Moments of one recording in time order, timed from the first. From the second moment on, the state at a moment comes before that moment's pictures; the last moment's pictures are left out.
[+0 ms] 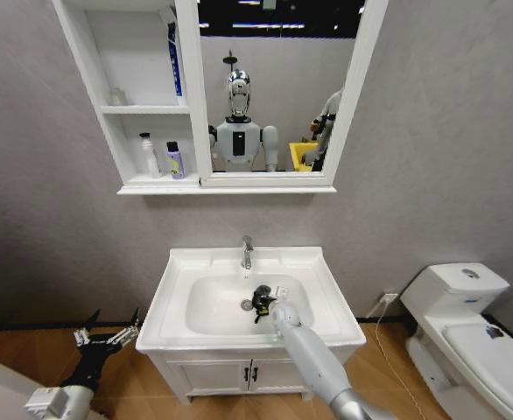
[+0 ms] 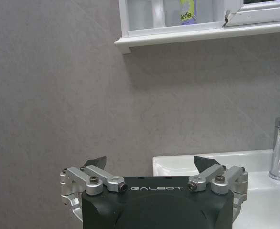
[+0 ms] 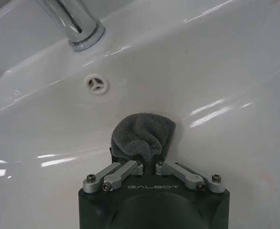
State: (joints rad) left arm 1.78 -1.28 -0.90 -2.22 -0.38 -0.02 0.06; right arm -0.67 1.46 0.08 1.10 0.90 -0.42 0.29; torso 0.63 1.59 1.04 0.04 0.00
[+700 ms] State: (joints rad) left arm 1.78 -1.28 -0.90 -2.22 -0.38 -0.02 0.06; right arm -0.72 1.43 0.07 1.13 0.58 -0.39 0.34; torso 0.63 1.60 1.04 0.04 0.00
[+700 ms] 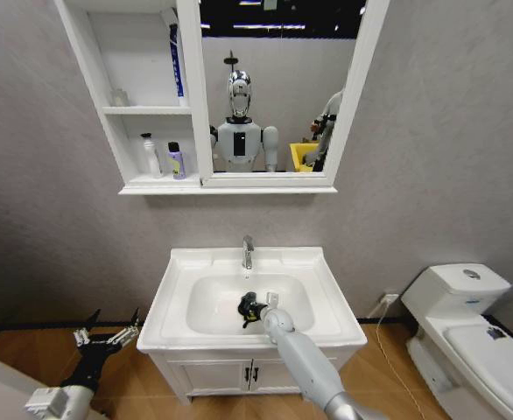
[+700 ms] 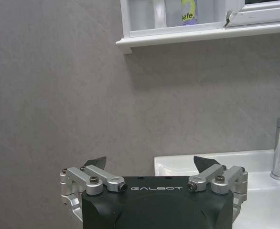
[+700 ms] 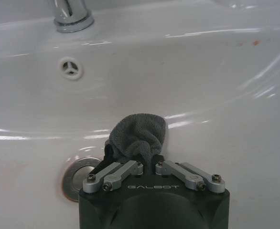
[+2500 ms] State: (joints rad) left arm 1.78 -1.28 -0.90 -2.22 -0.38 -0.02 0.06; right arm -0.78 1.19 0.36 1.26 0.48 -0.09 0.12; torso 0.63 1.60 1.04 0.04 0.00
